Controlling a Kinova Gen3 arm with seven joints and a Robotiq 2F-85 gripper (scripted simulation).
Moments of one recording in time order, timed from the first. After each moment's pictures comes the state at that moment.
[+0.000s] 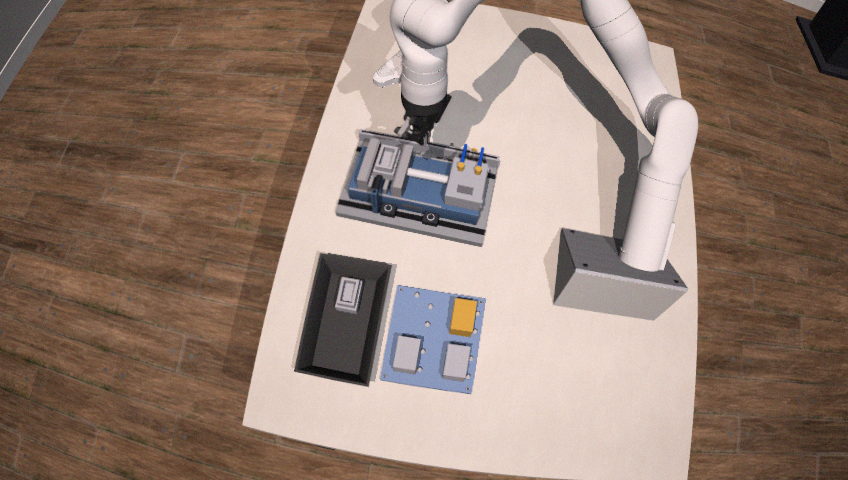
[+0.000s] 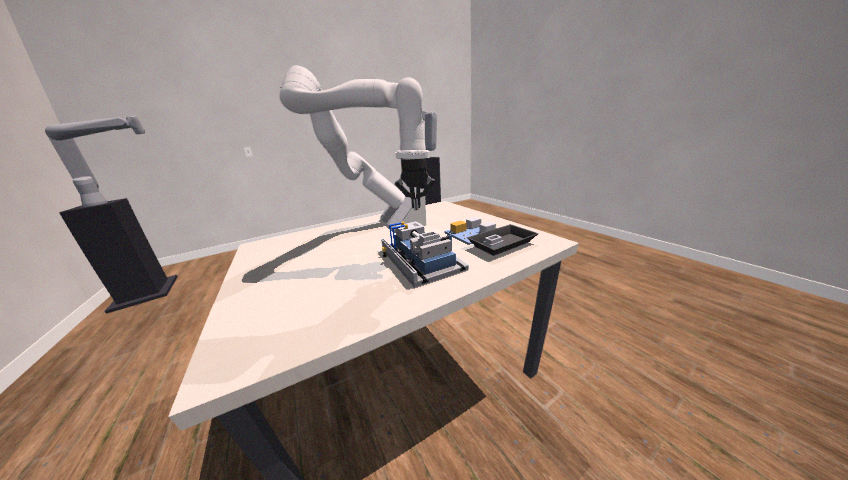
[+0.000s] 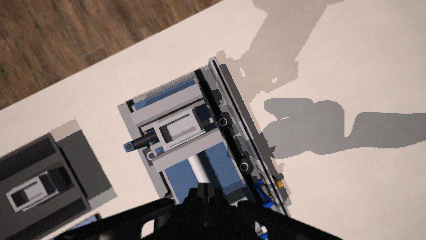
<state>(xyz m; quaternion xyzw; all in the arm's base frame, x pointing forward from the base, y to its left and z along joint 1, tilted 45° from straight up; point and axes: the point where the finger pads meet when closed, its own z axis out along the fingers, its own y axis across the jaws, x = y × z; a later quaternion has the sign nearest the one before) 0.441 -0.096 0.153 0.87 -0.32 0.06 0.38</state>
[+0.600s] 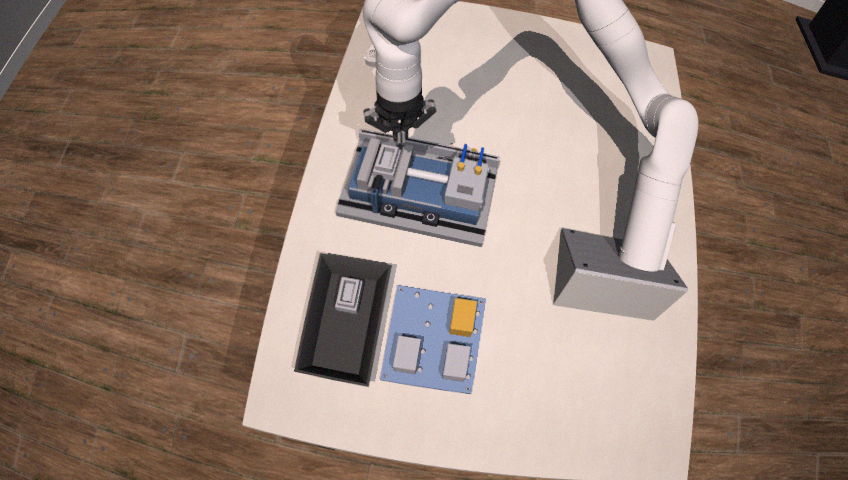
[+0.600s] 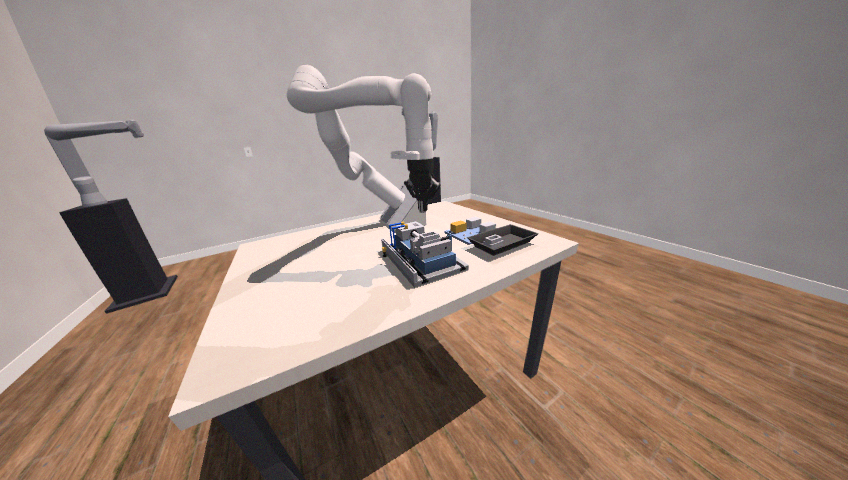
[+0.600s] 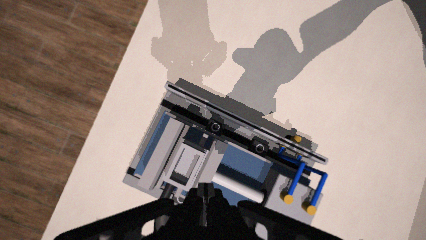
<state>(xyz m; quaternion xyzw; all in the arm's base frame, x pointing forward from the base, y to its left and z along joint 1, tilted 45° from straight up) 0.482 -0.101 0.151 0.71 -0.59 0.19 0.34</state>
